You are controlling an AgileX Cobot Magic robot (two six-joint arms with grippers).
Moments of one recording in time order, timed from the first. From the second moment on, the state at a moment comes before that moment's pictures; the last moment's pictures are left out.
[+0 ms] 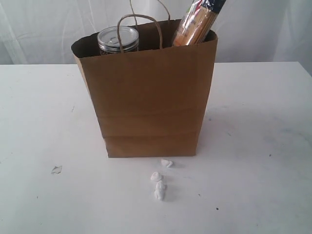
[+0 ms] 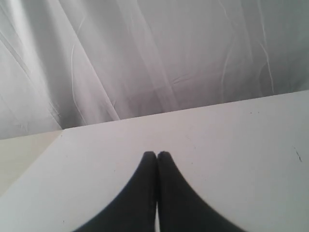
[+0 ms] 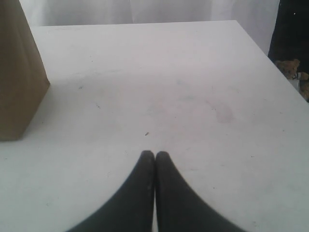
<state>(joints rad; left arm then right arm) 0.18 0.31 -0.27 0.07 0.10 0.19 -0.01 0.17 0.00 0.03 0.23 0.02</state>
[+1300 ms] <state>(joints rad) -0.03 0.00 0.01 0.20 0.55 -0.27 -0.01 0.17 0.00 0.03 0.23 0.02</state>
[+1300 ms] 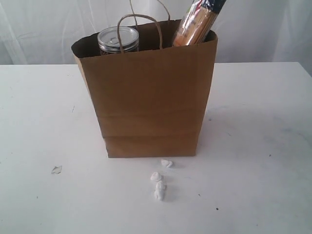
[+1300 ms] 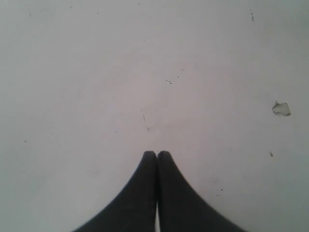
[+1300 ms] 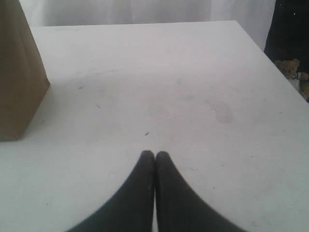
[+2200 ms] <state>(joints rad) -0.11 0.00 0.02 -0.11 0.53 0.08 -0.01 0.17 0.00 0.03 0.23 0.02</state>
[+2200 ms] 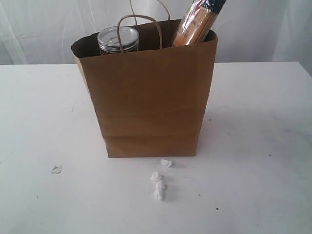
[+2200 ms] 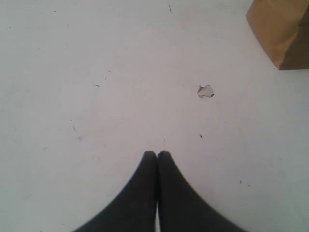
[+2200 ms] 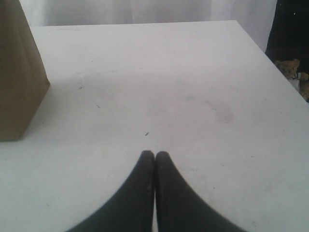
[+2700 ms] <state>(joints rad) -0.11 0.00 0.02 -0.11 0.52 0.08 -0.01 0.17 0.00 0.05 0.22 0.04</state>
